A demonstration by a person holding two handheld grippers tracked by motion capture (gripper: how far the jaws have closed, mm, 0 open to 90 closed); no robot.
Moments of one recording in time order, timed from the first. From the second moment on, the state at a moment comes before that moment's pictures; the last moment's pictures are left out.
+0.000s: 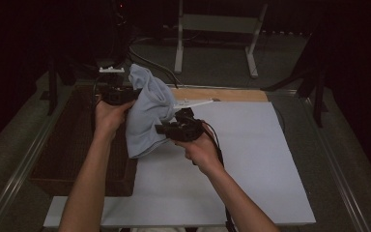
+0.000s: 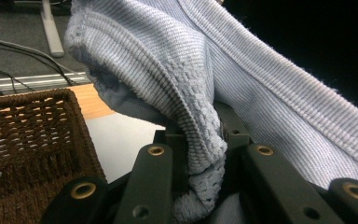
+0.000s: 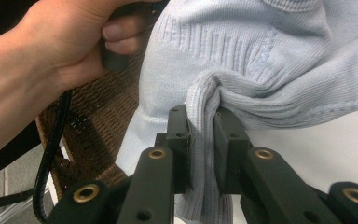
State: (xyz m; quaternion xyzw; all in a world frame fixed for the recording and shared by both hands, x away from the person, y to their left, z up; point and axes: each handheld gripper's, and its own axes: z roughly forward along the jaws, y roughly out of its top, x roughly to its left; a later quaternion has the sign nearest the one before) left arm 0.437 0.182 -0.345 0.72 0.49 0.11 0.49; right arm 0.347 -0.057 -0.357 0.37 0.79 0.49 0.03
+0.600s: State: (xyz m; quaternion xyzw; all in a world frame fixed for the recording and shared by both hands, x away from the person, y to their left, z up) left arm 0.432 0.196 -0.336 0.72 0.49 0.12 0.48; right arm 0.347 -0.045 -0.353 0.36 0.79 0.50 0.02
